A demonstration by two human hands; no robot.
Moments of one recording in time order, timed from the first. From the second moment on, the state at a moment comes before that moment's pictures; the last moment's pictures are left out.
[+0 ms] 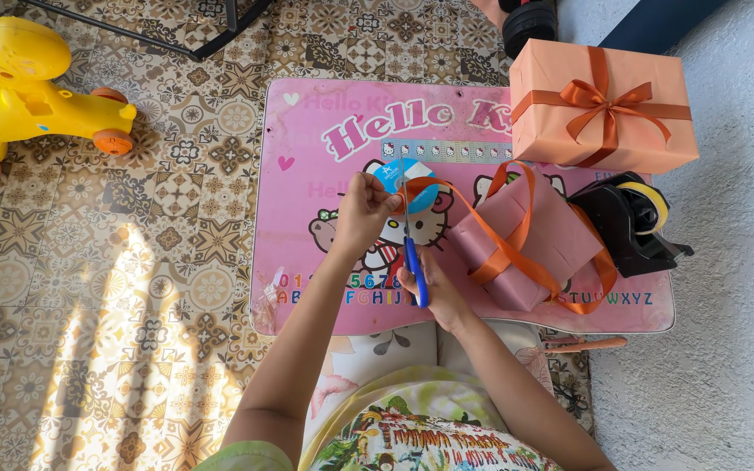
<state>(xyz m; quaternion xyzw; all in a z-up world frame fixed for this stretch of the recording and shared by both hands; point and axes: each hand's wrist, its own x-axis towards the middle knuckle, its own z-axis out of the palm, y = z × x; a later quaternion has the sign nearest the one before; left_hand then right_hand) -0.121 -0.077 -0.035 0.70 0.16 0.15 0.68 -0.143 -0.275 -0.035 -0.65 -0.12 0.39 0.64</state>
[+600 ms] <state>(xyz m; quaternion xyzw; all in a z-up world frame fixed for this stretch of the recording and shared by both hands) -0.119 -0.072 -0.045 0.74 0.17 0.14 0.64 -0.144 -0.278 -0.054 -0.67 -0.11 0.37 0.64</state>
